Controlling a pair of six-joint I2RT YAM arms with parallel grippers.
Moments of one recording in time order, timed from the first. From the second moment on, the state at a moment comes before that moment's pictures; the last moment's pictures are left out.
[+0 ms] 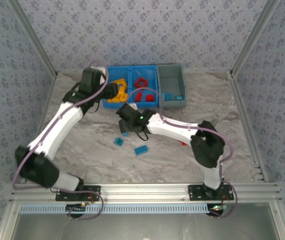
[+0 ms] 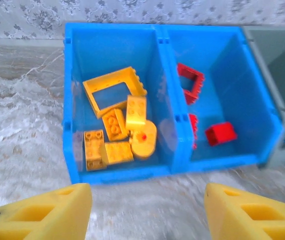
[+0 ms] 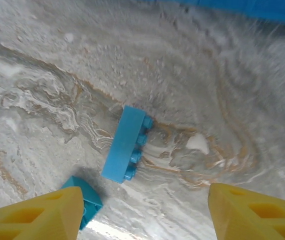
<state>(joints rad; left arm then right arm) -0.41 1.38 1.35 -0.58 -0.09 -0.31 0.97 1.93 1.54 -0.63 0.25 0.64</state>
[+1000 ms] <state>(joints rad) -0.45 0.57 0.78 -0.84 0.20 -0.49 0.92 2.21 1.76 -0.75 0.18 0.82</state>
